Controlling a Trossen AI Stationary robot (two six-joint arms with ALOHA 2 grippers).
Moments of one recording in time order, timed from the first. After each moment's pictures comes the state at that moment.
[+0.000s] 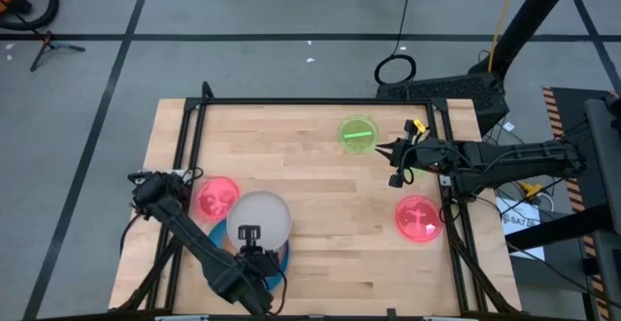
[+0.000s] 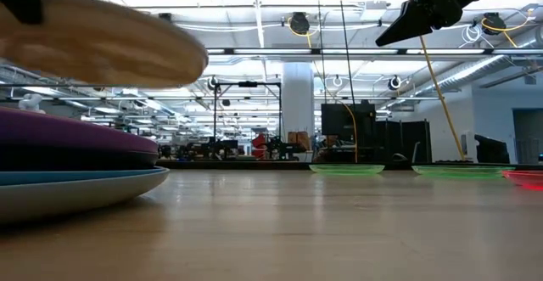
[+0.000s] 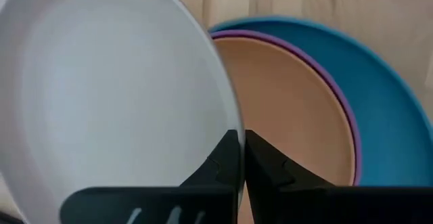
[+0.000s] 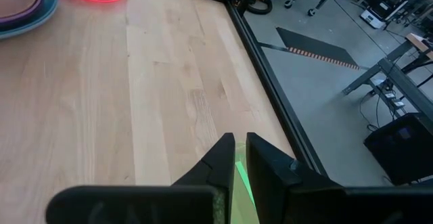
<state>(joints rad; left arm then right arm) -0.75 2.00 1.75 -1.42 -0.34 -0.77 0.02 0.80 0.66 -0.39 0.47 -0.20</state>
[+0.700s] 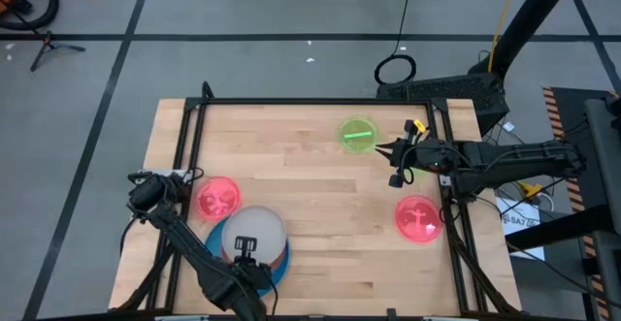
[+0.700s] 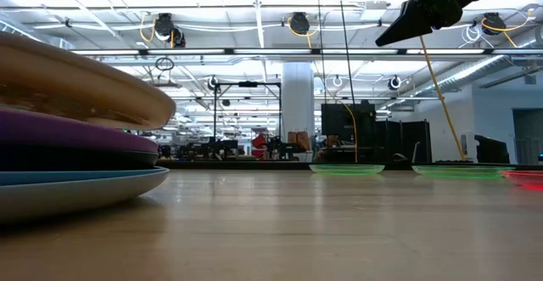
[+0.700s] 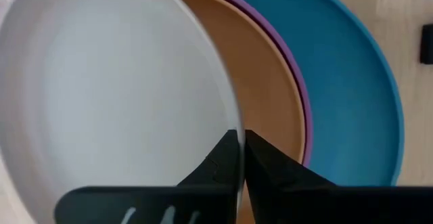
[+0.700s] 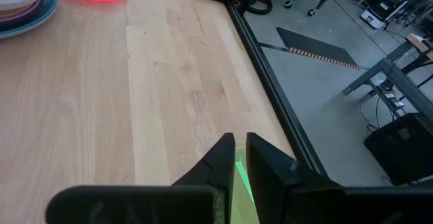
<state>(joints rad) -0.80 2.00 1.65 -1.30 -0.21 -0.68 0.02 0.80 0.66 -0.39 0.47 -0.20</state>
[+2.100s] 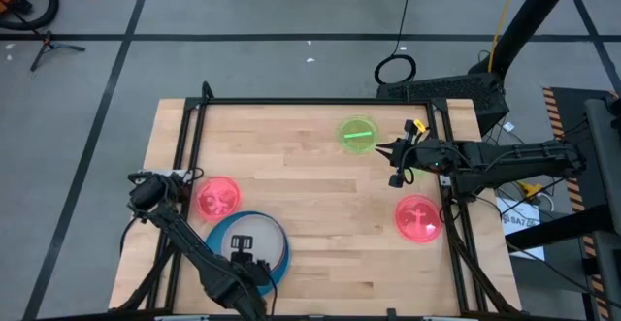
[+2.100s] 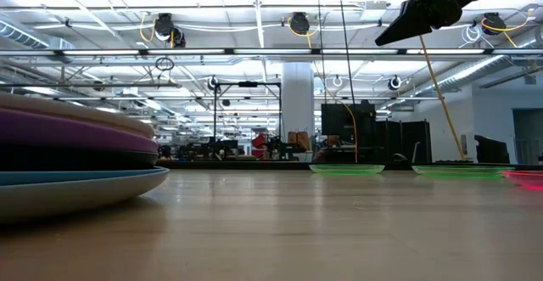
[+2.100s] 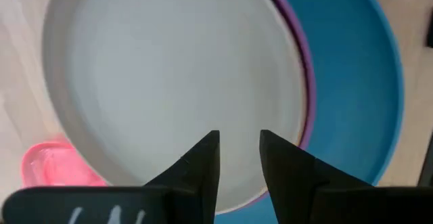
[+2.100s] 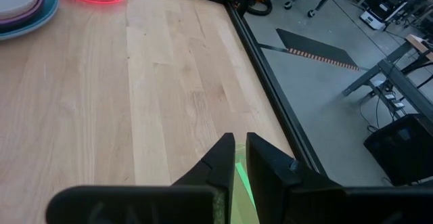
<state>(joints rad) -0.79 2.00 1.65 -1.35 -0.13 -0.74 0.02 0.80 0.66 -0.39 0.47 -0.20</state>
